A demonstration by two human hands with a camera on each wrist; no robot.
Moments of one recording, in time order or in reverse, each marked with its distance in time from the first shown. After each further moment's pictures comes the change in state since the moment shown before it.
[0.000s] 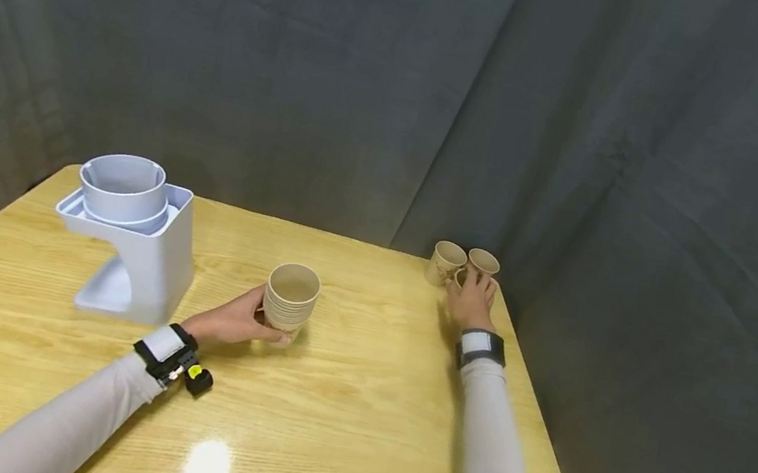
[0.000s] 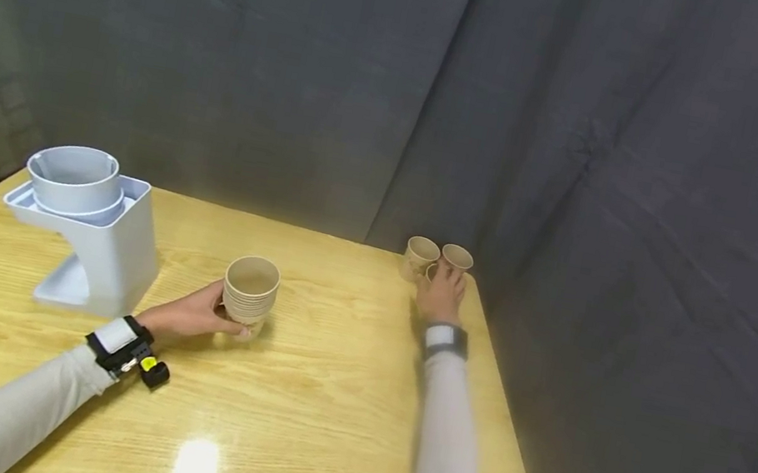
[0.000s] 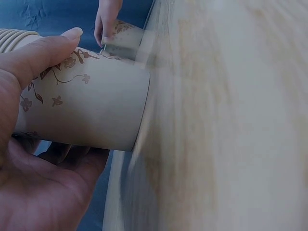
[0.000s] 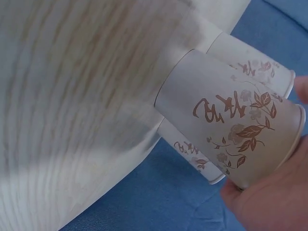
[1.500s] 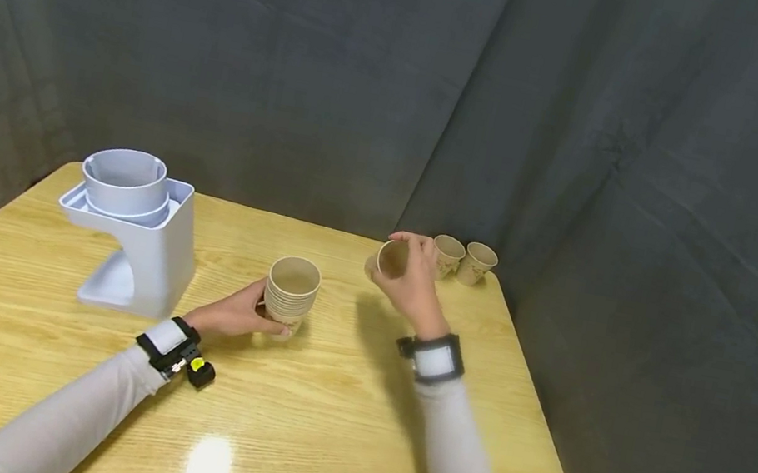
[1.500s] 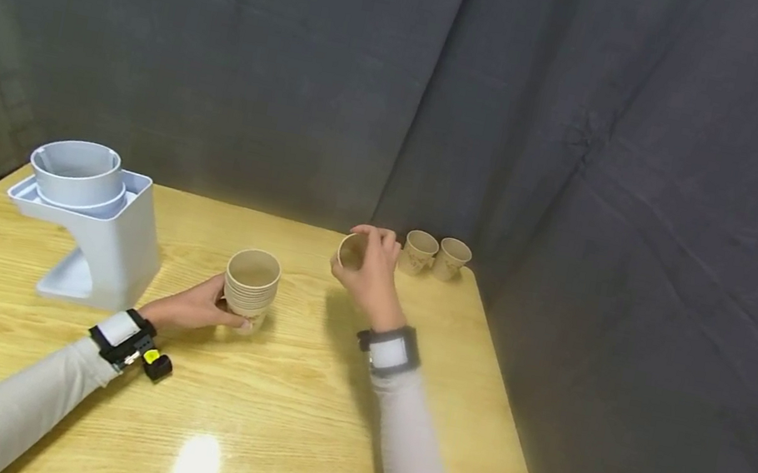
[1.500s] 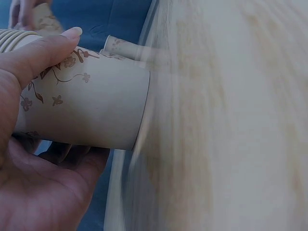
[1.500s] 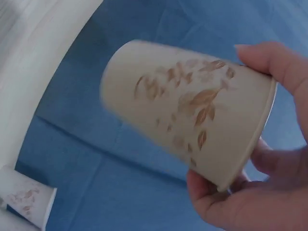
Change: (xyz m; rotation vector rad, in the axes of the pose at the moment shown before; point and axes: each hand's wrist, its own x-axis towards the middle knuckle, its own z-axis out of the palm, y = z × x) left_hand 0.007 0.002 -0.008 0.033 0.002 0.018; right_hand -0.070 -0.166 -0.010 0.265 0.116 -0.405
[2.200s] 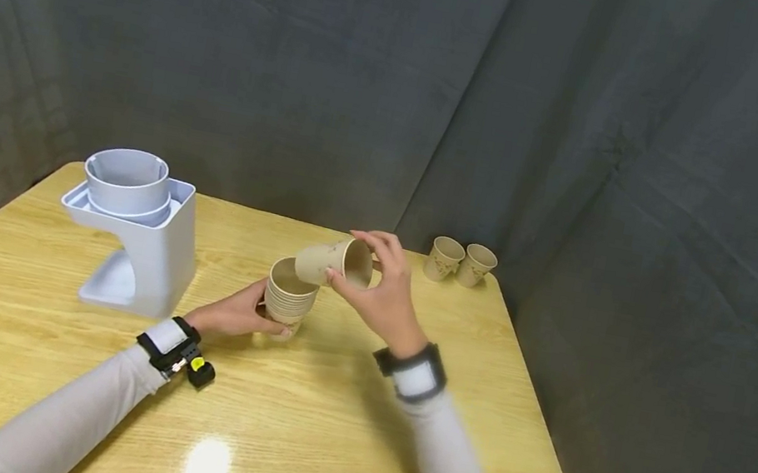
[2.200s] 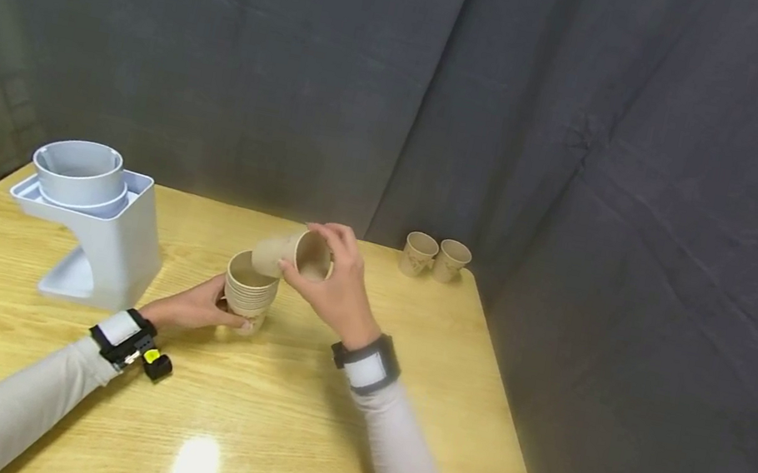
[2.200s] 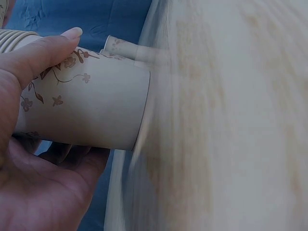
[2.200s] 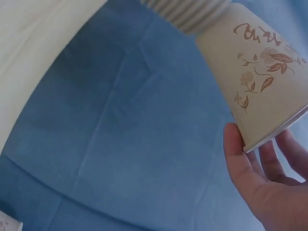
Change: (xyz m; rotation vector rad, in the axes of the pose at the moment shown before) left_hand 0.003 -0.001 0.000 -0.020 -0.018 0.004; right_hand -0.017 -0.053 0.017 0.198 0.078 -0.287
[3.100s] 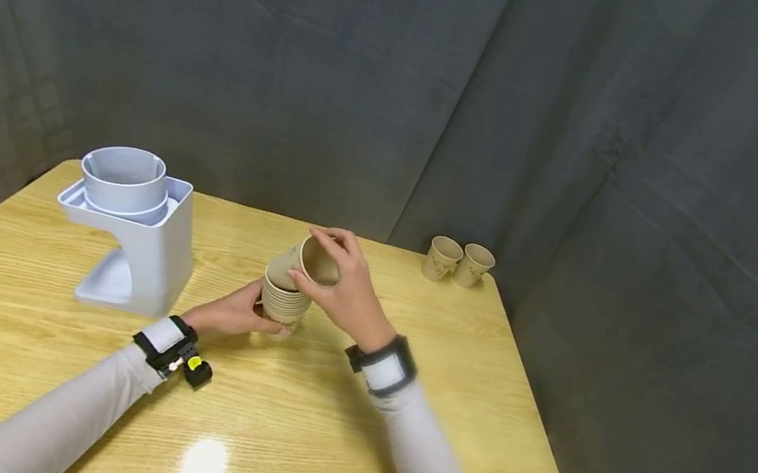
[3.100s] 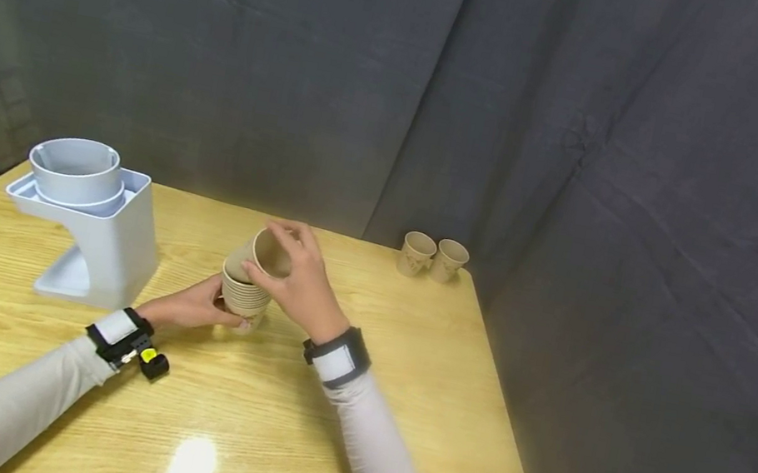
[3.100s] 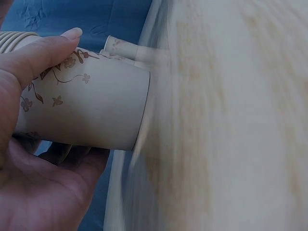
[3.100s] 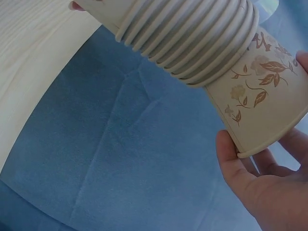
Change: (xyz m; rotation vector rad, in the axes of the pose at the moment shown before) left_hand 0.002 -0.003 -0.001 -0.033 -0.016 -0.009; right_hand 0.007 -0.011 0.036 -0.060 -0.178 -0.087
